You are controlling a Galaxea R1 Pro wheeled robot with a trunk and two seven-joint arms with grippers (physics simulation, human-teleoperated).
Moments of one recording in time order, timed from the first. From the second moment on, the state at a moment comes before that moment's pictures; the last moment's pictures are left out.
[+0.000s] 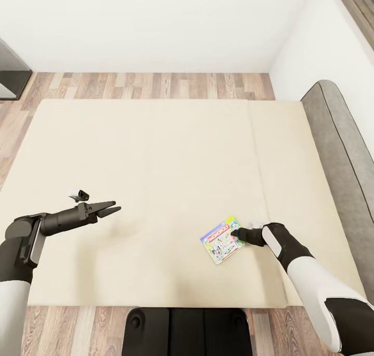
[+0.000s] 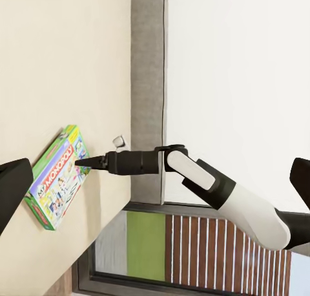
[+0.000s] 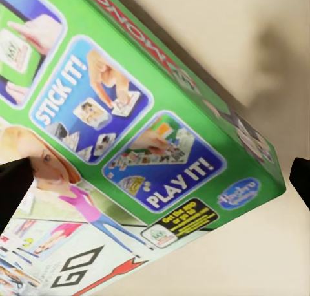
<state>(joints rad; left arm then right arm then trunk) -0.74 0.28 0.31 -1.11 0.10 1.03 -1.57 -0.93 -0.10 0.01 -0.48 -0.33 0.67 0.10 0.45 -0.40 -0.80</state>
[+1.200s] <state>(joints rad) -0.74 0.28 0.31 -1.11 0.10 1.03 -1.57 -0.93 -0.10 0.02 -0.51 -0.36 0.70 0.10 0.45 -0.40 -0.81</state>
